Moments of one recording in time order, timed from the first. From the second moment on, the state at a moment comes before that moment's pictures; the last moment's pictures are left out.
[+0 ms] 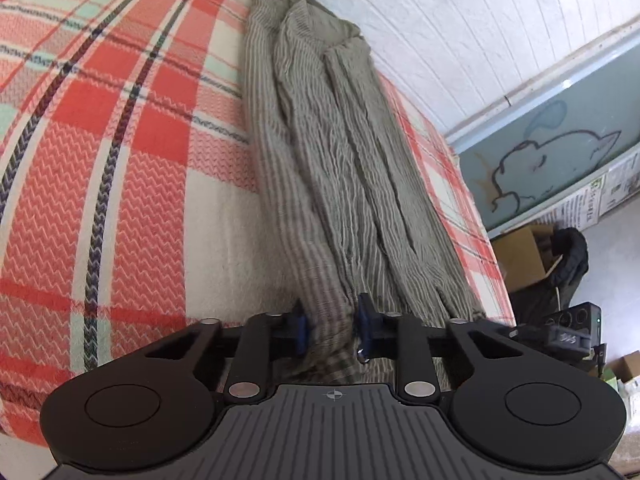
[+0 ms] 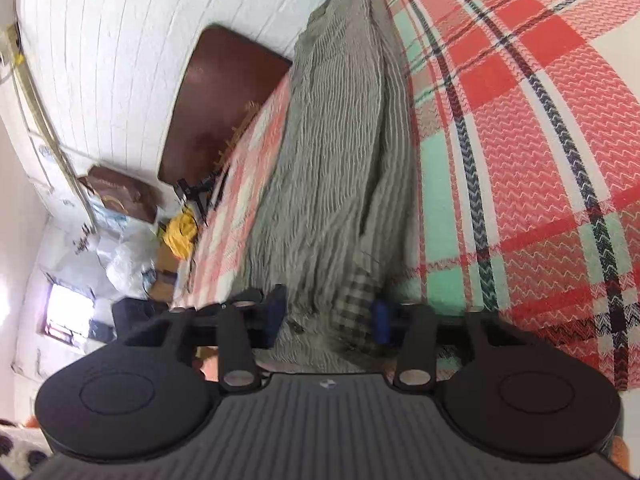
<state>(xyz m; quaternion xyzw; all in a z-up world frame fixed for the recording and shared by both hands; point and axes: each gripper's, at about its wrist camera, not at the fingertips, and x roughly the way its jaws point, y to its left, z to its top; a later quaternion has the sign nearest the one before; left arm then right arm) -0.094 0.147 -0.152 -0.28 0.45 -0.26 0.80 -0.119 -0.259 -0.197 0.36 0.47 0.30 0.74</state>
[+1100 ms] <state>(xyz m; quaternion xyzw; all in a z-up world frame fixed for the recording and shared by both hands) 0.122 0.157 -0.145 -0.44 0.44 -0.18 0.76 0.124 -0.252 -0.203 0.52 0.45 0.25 0.67</state>
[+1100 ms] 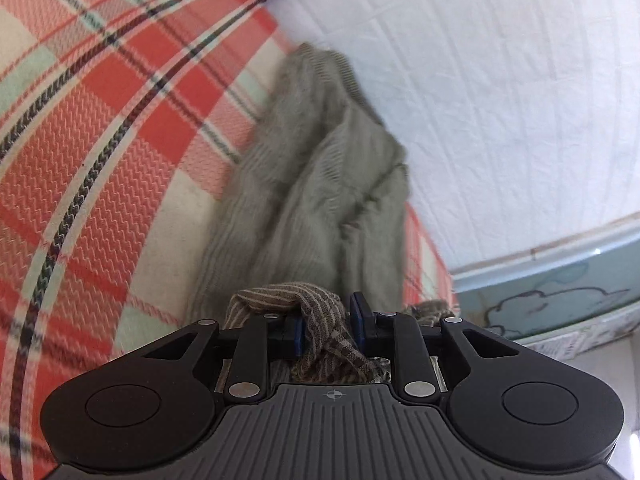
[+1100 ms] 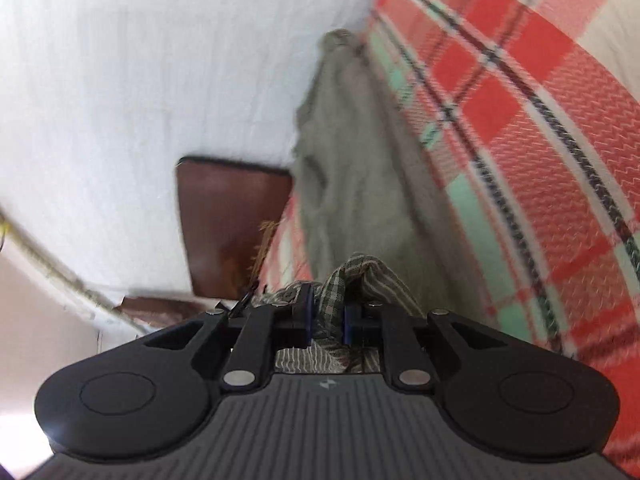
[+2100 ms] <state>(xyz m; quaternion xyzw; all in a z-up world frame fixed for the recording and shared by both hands) 0.053 0.160 -0.105 -0.18 0.40 -0.22 0.87 0.066 -0.256 -0.145 0.23 0.37 0.29 0.85</state>
